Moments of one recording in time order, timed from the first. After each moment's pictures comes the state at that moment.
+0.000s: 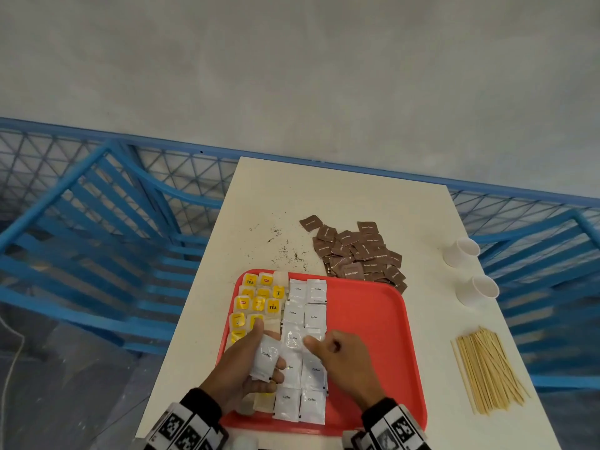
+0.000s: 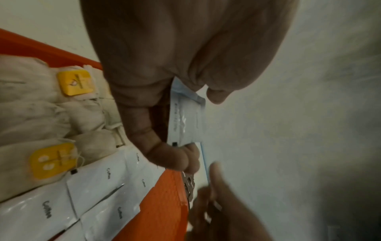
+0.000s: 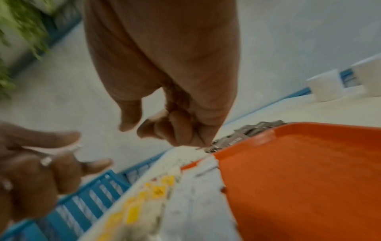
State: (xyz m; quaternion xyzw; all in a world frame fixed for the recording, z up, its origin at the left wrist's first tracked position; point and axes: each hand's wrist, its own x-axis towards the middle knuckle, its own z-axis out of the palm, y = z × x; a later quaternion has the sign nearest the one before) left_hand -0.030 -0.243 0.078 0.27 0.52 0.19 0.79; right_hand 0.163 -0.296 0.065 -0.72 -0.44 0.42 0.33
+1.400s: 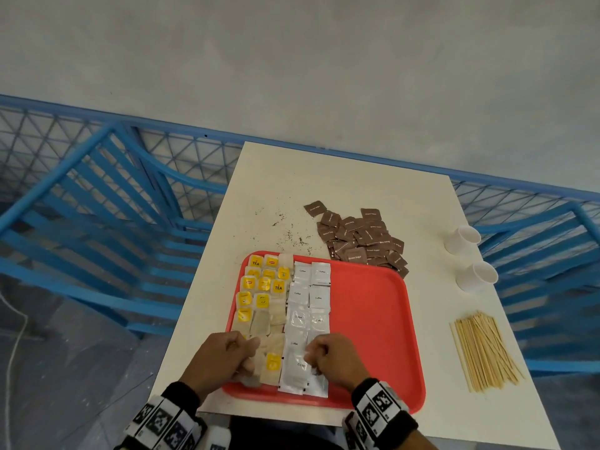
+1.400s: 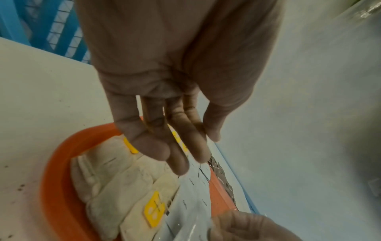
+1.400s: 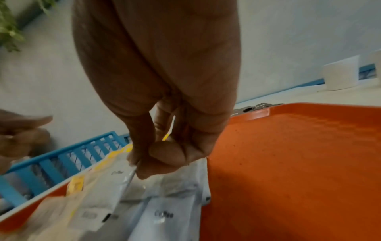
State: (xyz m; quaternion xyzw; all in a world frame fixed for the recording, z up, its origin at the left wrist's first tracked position) left_hand -0.087 -0.259 0.049 0.47 0.57 0.16 0.66; right_hand 0.152 -0.310 0.018 -0.72 -0.46 0.48 0.18
